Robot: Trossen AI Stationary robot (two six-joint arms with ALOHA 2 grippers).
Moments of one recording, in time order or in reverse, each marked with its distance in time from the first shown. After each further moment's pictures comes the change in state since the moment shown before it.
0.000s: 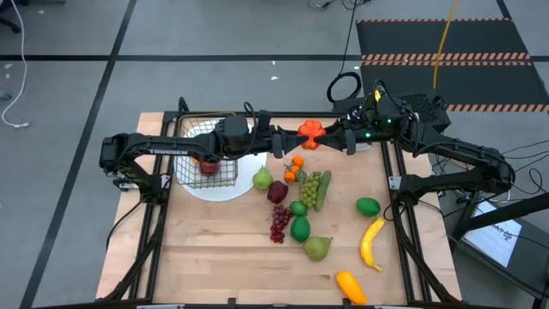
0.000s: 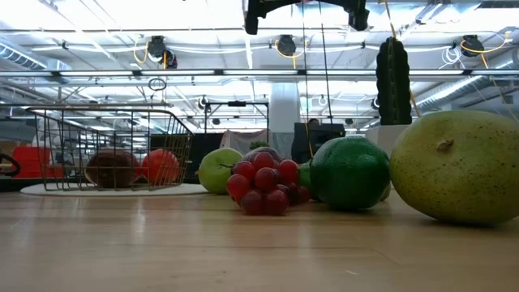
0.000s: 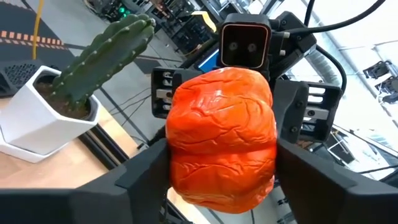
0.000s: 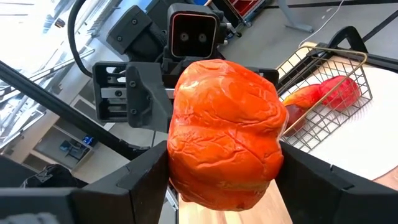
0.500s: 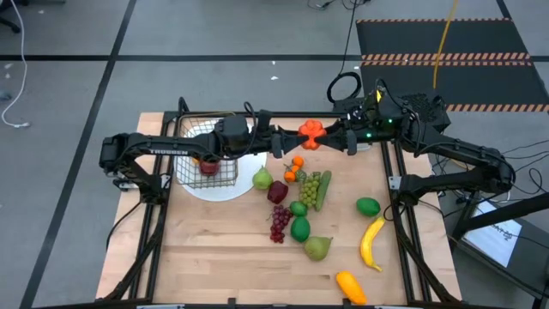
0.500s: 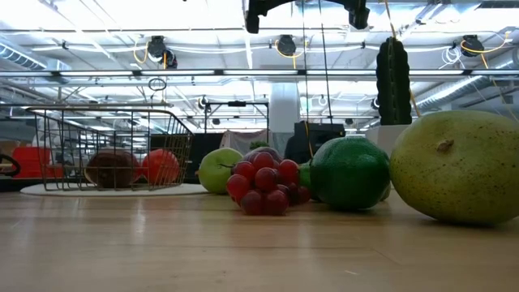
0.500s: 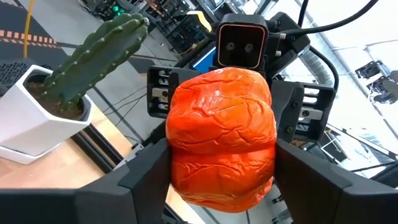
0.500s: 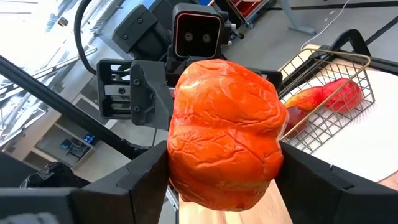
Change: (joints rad) left arm -0.002 0.000 -0.001 0.023 0.018 -0.008; right arm 0.000 -0.001 0.001 -0.001 -0.001 -0.015
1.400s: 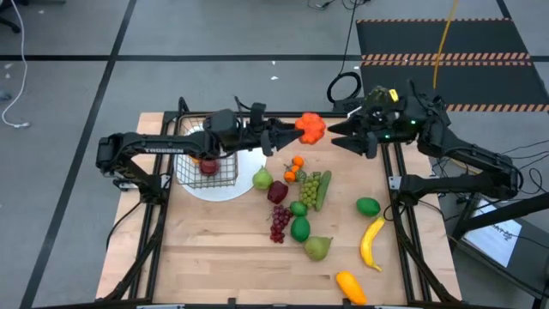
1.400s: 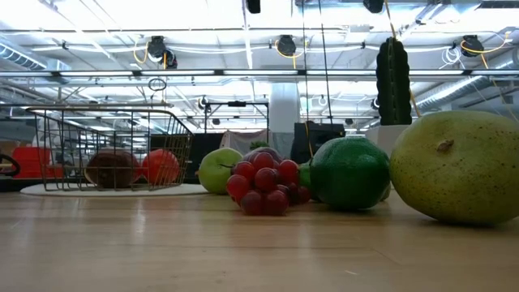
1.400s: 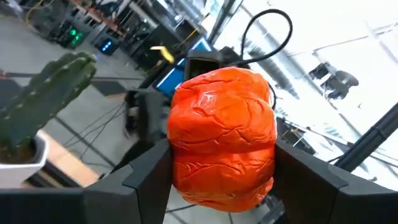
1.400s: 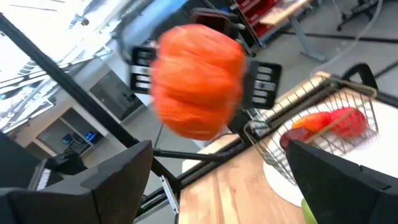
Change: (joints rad) left arm 0.024 -0.039 0.004 0.107 0.082 0.073; right arm 0.000 -0.140 -0.001 -0.029 -0.022 -0.076
